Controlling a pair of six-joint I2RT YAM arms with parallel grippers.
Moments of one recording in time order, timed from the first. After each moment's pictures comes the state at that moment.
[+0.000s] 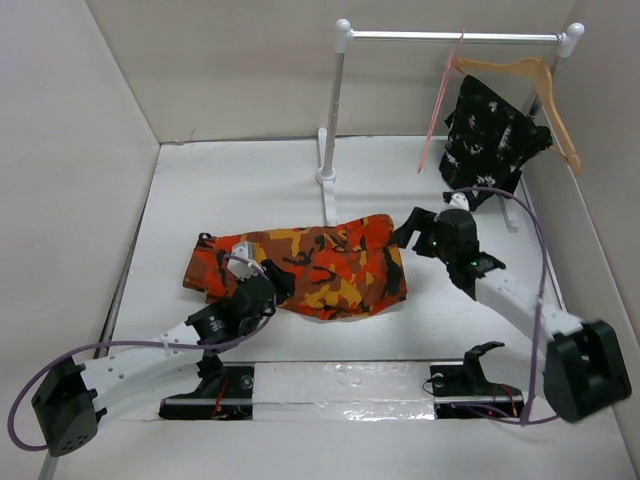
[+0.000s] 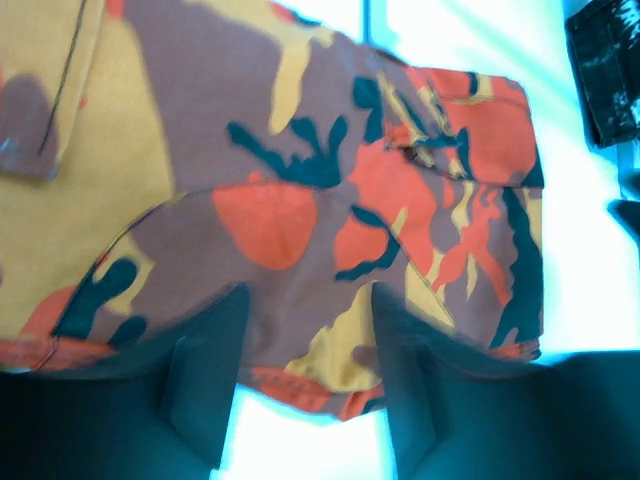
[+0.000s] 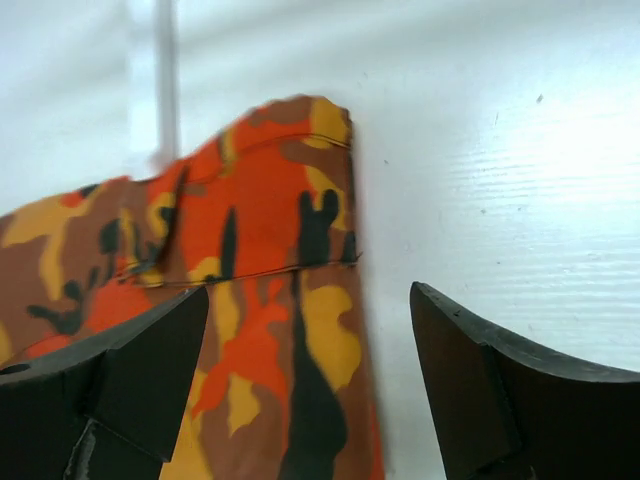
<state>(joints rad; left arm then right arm) -0.94 0.72 0.30 -0.11 -0.59 -1.02 0.34 1.21 0.60 0.08 0.03 0.57</state>
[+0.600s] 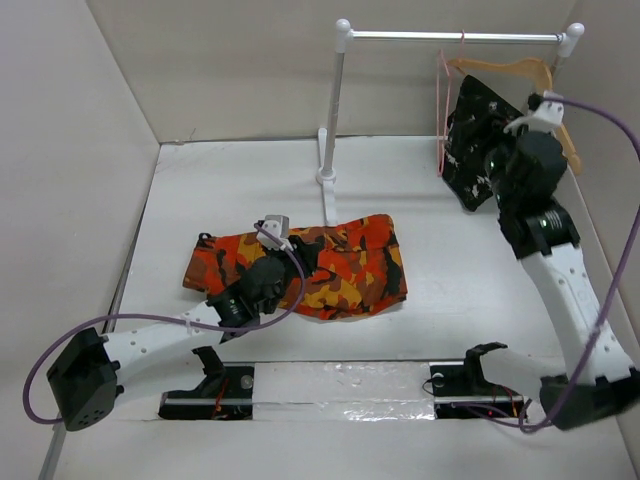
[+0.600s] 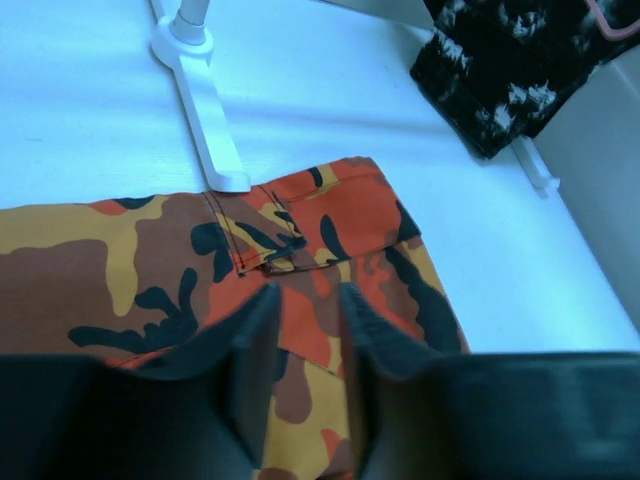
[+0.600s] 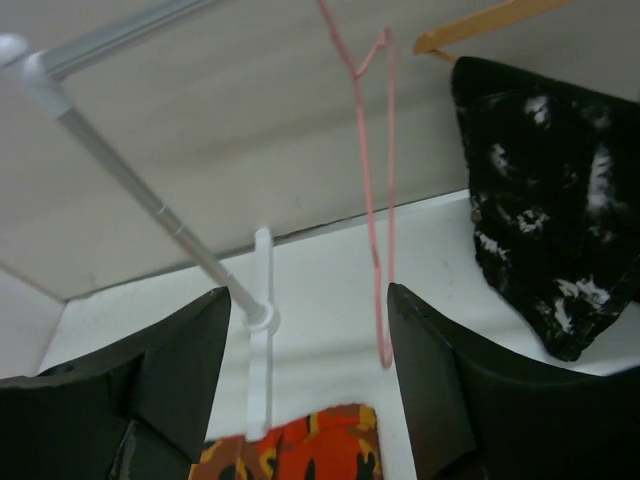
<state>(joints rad) -0.96 0.98 0.48 0.33 -0.54 -0.56 0.26 1.06 1.32 -0.25 0.24 0.39</state>
